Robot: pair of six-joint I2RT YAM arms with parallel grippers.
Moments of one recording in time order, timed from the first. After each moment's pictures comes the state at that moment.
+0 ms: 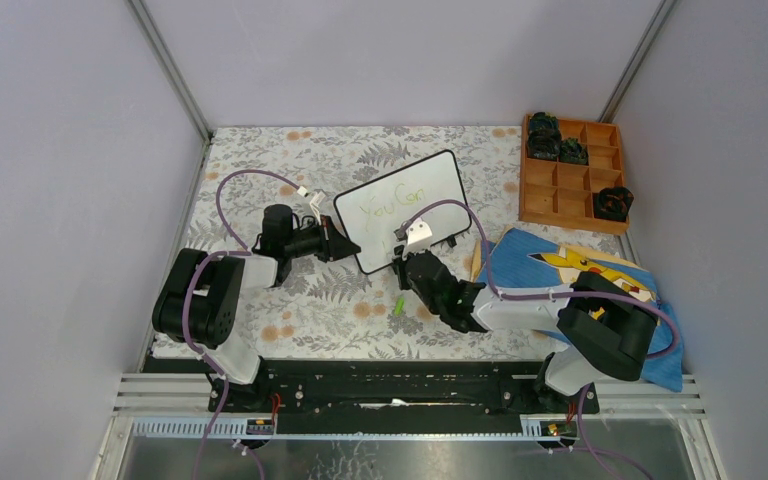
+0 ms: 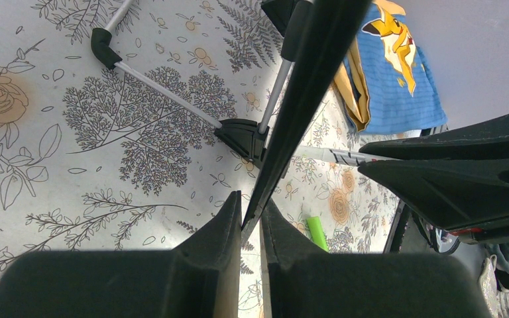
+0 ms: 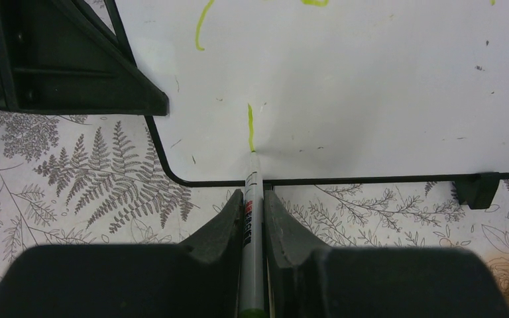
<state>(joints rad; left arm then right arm) -0.16 1.64 0.57 0.63 0.84 -0.43 1.02 1.53 0.66 0.45 0.50 0.28</state>
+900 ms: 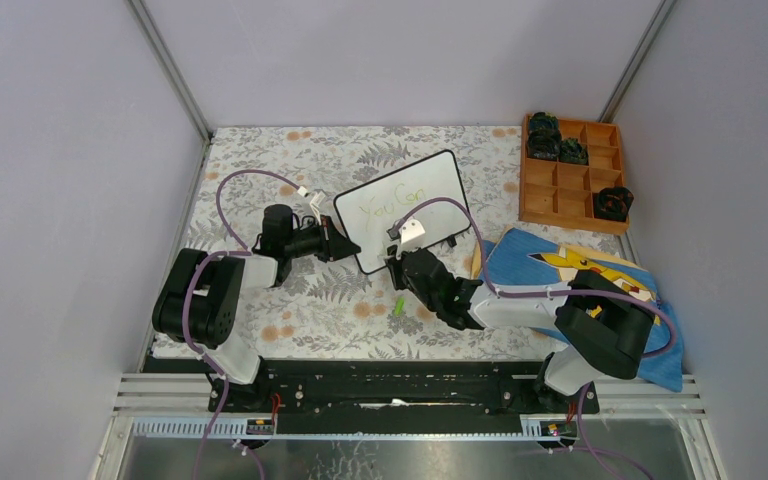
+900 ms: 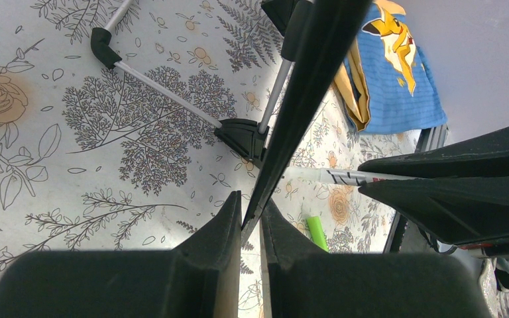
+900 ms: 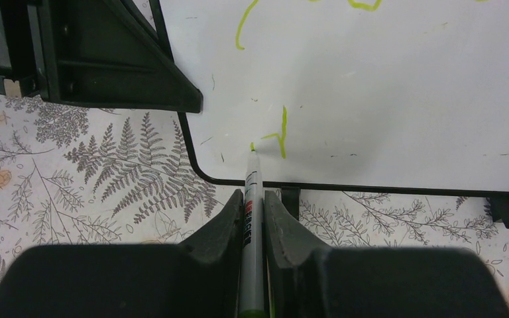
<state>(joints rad) -0.16 1.64 0.57 0.63 0.84 -0.43 1.02 1.55 0.70 0.44 0.42 0.27</state>
